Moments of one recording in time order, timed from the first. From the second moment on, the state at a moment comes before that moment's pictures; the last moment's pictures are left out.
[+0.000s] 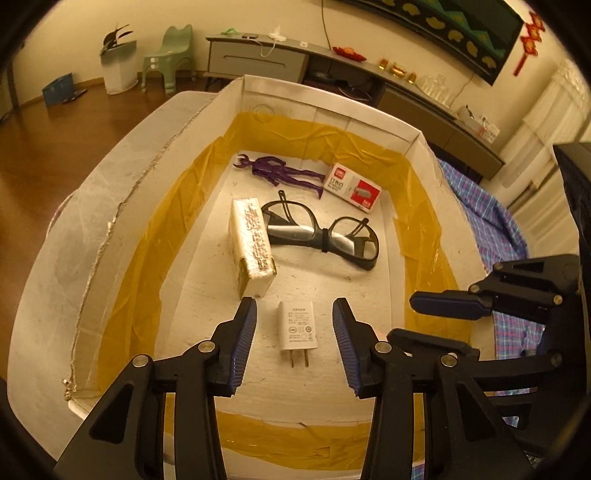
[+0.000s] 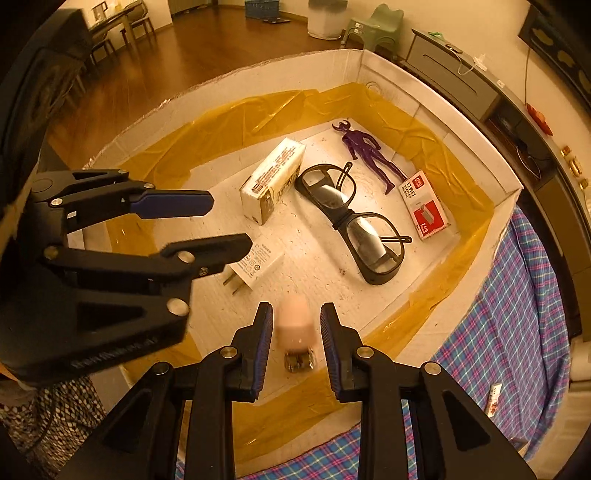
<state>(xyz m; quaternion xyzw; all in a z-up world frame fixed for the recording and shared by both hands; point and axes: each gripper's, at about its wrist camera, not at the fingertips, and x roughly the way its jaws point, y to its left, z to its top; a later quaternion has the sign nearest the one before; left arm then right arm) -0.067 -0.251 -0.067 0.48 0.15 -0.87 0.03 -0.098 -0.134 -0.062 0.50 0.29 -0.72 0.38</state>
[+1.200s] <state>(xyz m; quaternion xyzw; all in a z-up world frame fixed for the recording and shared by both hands) -0.013 -0.191 0.034 0.34 0.08 -0.93 0.04 -0.009 -0.030 0.043 0.30 0.14 -0.84 0.43</state>
